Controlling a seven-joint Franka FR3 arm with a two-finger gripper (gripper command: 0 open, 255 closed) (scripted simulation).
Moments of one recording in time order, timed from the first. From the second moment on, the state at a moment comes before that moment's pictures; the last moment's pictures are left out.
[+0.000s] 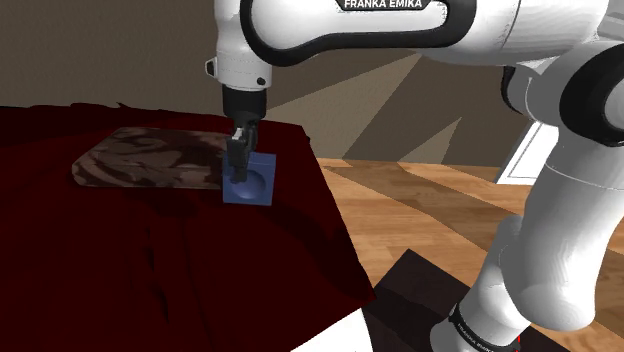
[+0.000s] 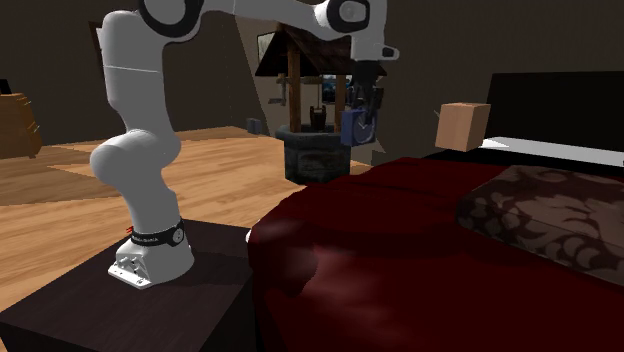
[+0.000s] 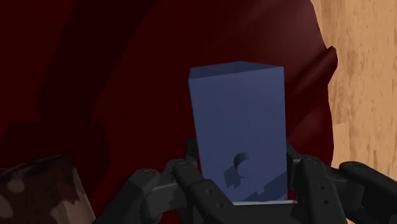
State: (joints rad) arm 0.27 0.11 0.30 -1.62 -0.03 1.72 -0.17
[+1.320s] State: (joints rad) arm 0.14 0.63 0.18 -0.88 -0.11 1.49 -0.47
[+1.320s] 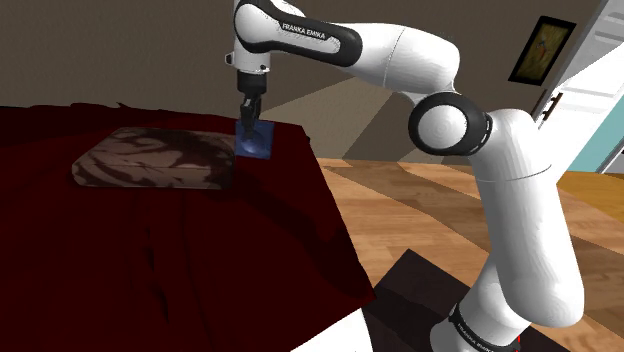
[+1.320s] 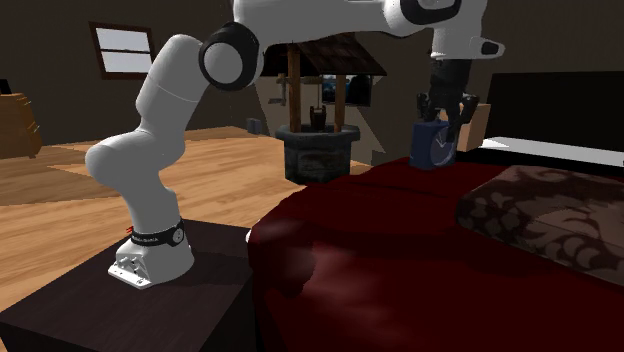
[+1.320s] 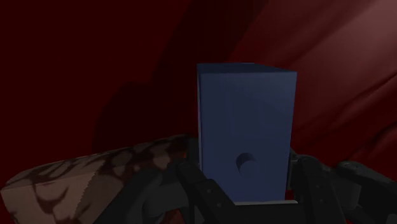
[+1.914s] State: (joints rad) arm 0.11 0.57 0.18 -1.10 -0.10 1.65 -0.47
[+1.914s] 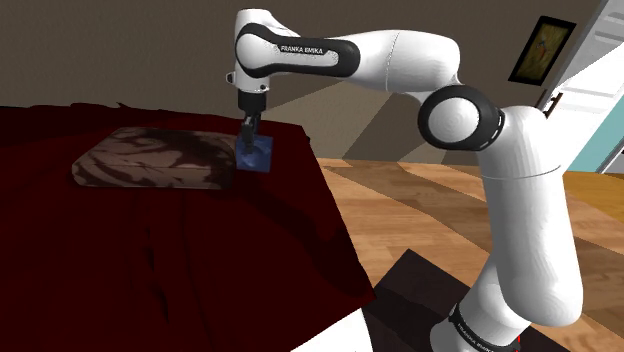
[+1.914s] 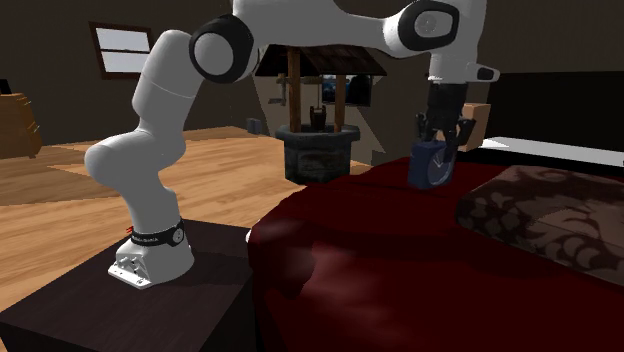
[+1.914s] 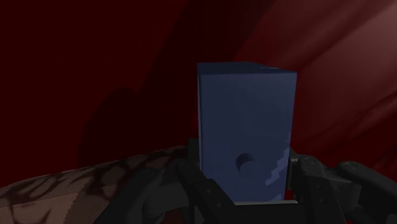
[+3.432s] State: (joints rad) arm 0.10 0.59 0.18 -1.38 -0.11 1.95 -0.46
